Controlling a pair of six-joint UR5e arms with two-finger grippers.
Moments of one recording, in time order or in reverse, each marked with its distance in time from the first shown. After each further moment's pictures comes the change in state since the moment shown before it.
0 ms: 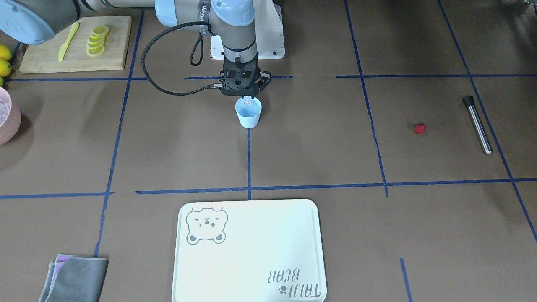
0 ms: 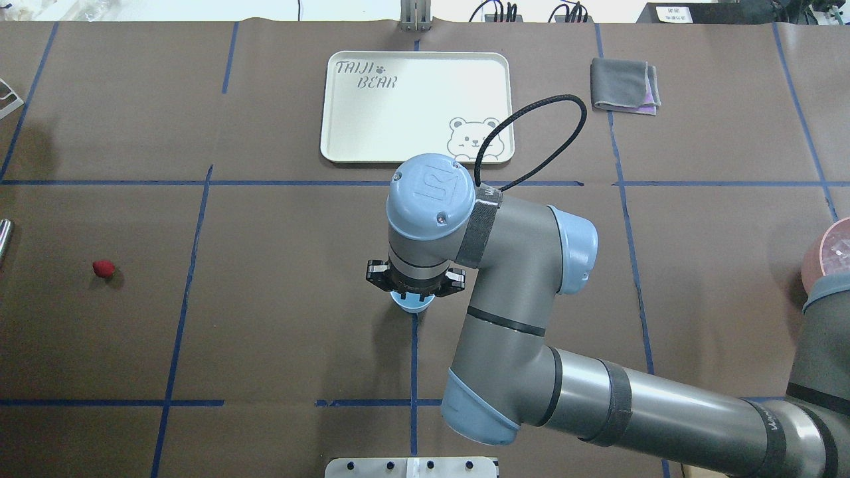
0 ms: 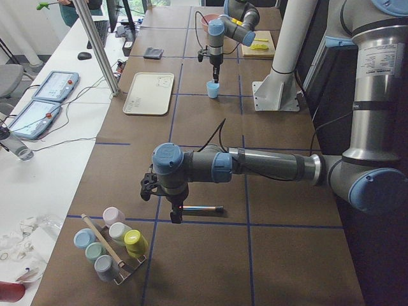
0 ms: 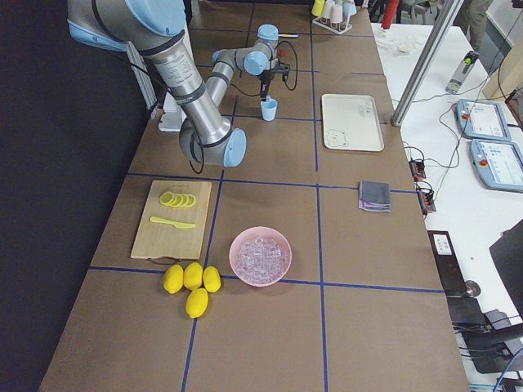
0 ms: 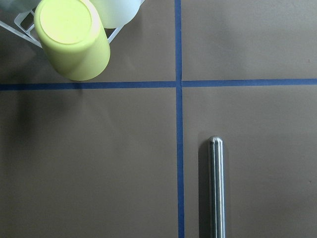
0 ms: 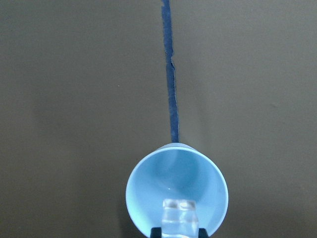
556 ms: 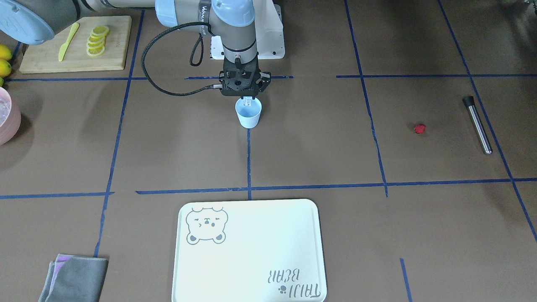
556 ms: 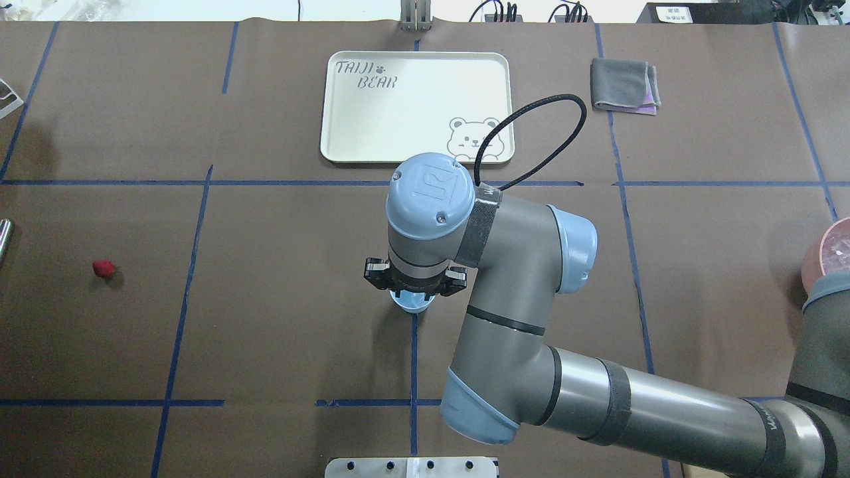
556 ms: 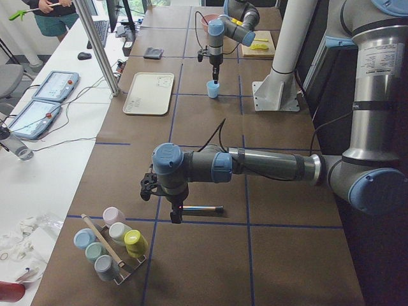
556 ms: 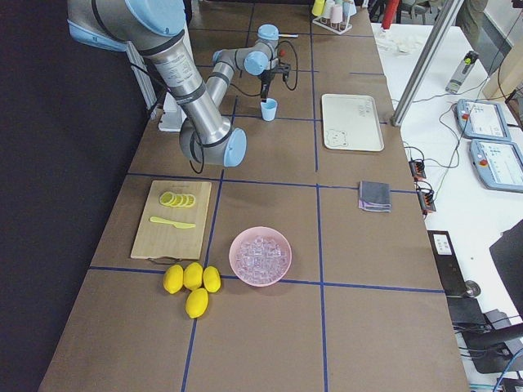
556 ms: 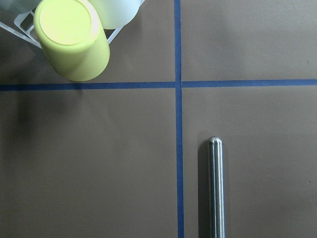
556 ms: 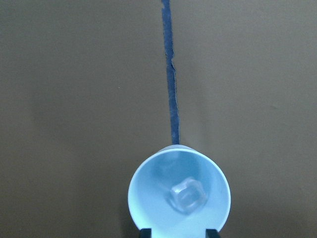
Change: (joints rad) left arm 0.000 0.000 0.001 0.000 0.000 0.000; right arm 0.001 0.001 -0.001 0.003 -0.003 0.001
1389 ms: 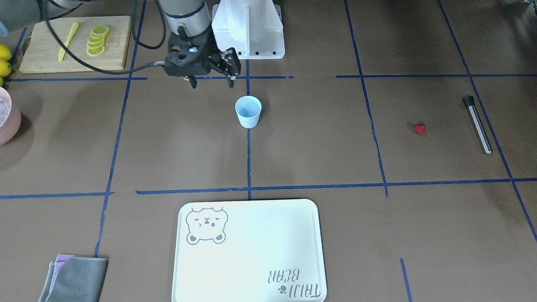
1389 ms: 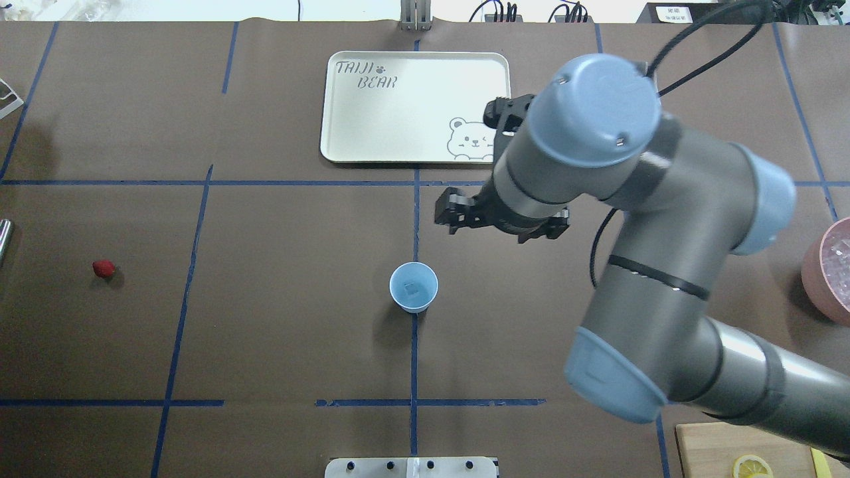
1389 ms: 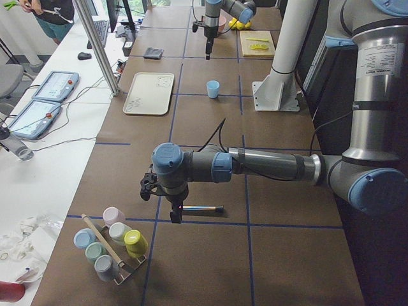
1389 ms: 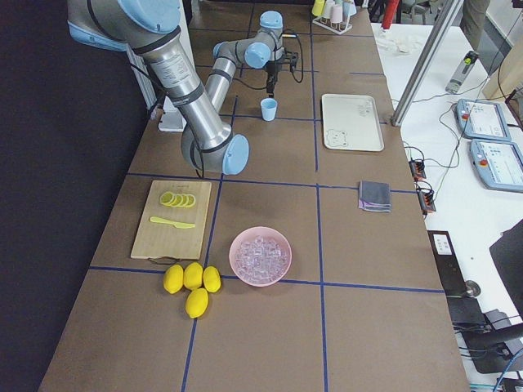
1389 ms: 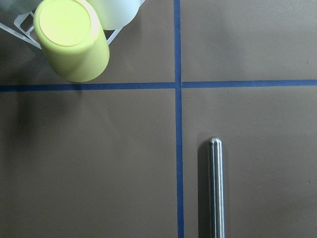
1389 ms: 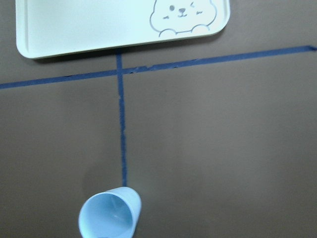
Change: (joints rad) left arm 0.000 -0.001 0.000 0.000 0.000 -0.001; right arm 0.185 -0.173 0.369 -0.147 0.015 -0.130
